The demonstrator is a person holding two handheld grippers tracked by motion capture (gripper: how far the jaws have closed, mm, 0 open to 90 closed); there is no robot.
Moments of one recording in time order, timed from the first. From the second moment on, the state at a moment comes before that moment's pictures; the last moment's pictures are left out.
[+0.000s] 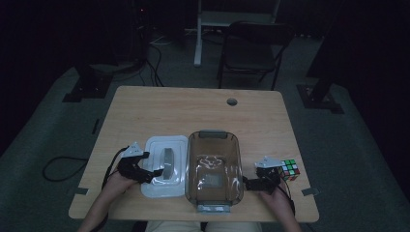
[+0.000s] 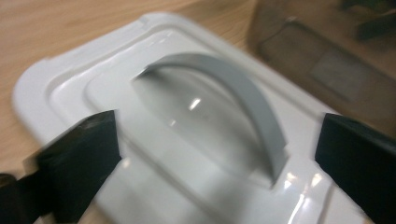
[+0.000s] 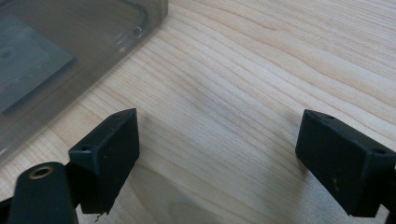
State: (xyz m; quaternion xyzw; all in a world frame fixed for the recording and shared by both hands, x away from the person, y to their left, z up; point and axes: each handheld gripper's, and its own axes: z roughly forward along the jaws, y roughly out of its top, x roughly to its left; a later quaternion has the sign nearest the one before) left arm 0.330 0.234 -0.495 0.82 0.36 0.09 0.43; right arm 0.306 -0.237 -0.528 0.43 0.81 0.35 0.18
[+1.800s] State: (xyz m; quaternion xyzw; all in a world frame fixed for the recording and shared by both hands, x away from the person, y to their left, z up) left arm 0.321 0.286 -0.524 0.69 0.62 0.25 0.27; right arm 0.306 -0.237 -0.527 0.43 0.81 0.35 0.18
